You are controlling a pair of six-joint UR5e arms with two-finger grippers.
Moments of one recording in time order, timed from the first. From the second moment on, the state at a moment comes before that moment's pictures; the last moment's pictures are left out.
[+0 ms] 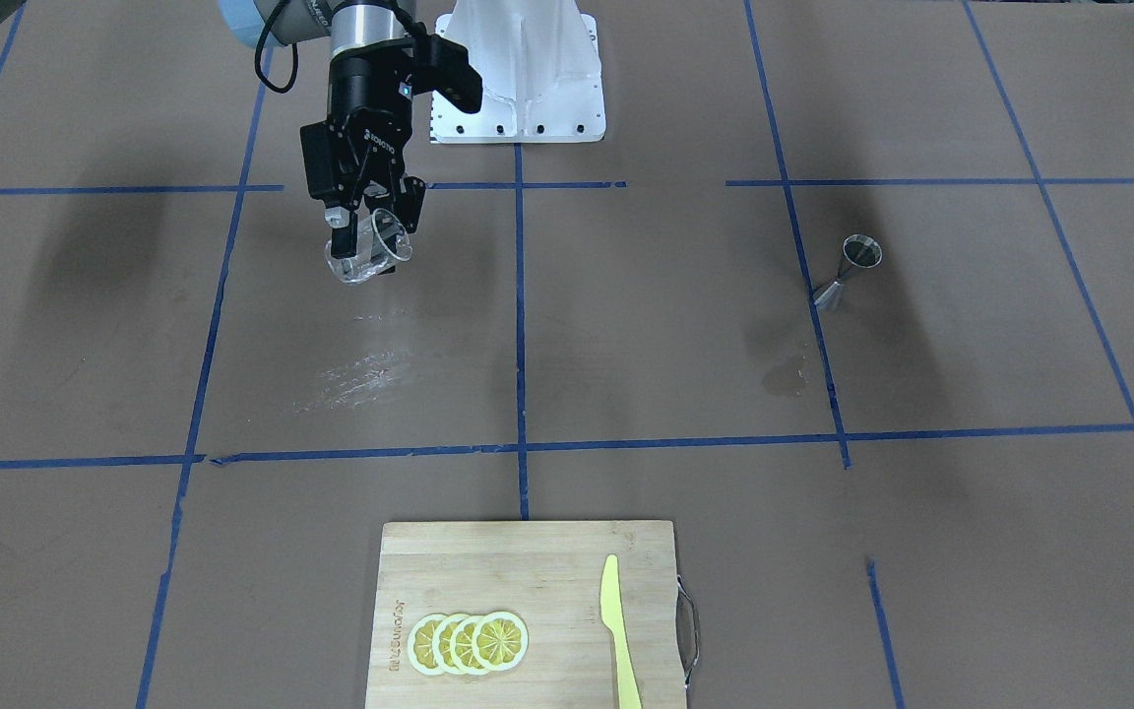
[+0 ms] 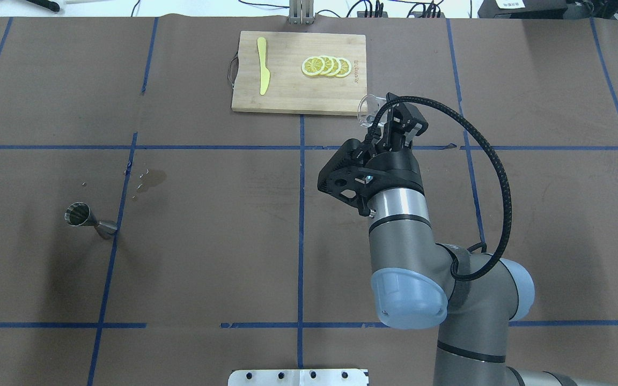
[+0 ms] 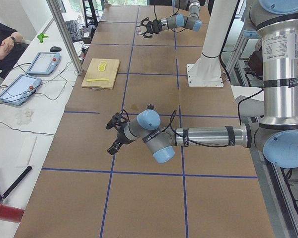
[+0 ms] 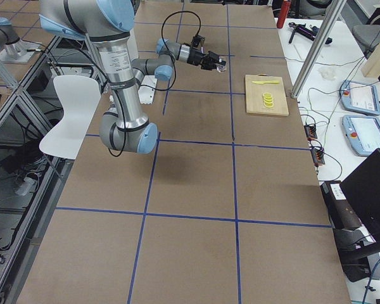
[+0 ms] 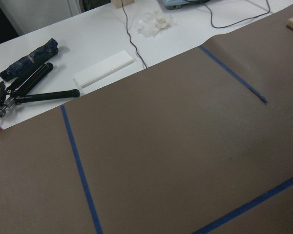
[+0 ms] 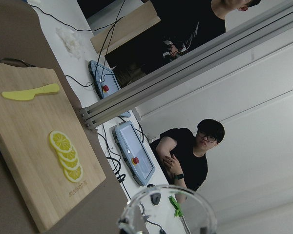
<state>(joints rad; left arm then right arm) -1.38 -1.45 -1.59 -2.51 -2.10 -0.31 0.27 -1.12 1.97 -1.34 0.47 0.12</state>
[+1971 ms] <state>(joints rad) -1.66 -1.57 -1.60 -1.63 -2.34 0.07 0.27 -1.12 1.98 -1.33 0.49 0.16</state>
